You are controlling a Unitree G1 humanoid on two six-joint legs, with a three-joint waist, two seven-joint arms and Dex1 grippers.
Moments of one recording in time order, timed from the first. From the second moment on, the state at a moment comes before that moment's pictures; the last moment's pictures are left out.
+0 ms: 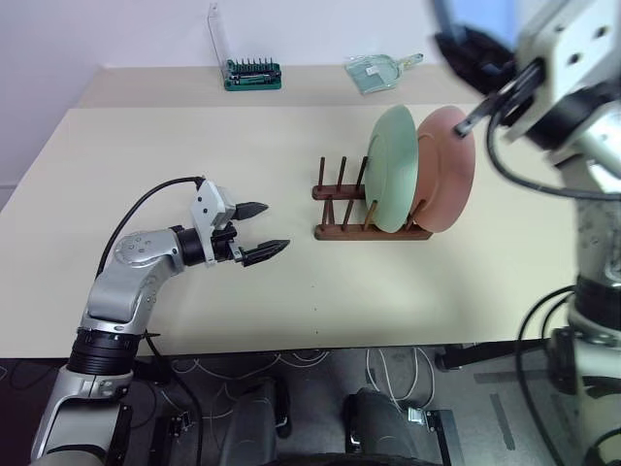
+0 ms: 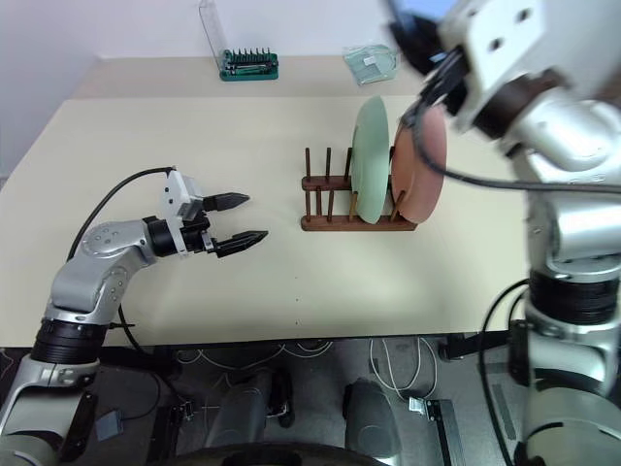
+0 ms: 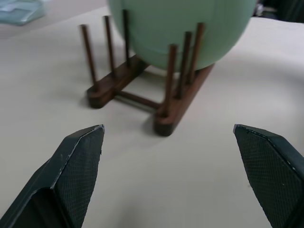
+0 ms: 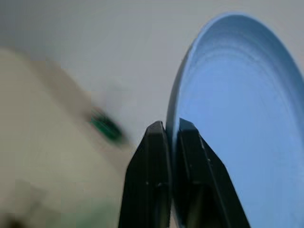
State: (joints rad) left arm -0.41 0.59 0.00 -0.06 -0.42 0.38 -0.95; right arm -0.80 -0.64 -0.11 -0.41 0.41 0.54 0.60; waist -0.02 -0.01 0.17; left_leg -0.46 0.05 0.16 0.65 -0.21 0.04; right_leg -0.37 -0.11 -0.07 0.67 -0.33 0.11
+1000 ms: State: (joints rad) left arm -0.37 0.61 0.02 -0.11 -0.43 0.39 -0.92; right arm -0.59 -0.12 -0.17 -0.42 1.10 0.81 0.06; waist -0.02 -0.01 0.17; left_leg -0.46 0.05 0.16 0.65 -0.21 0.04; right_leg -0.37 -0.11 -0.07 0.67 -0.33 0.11
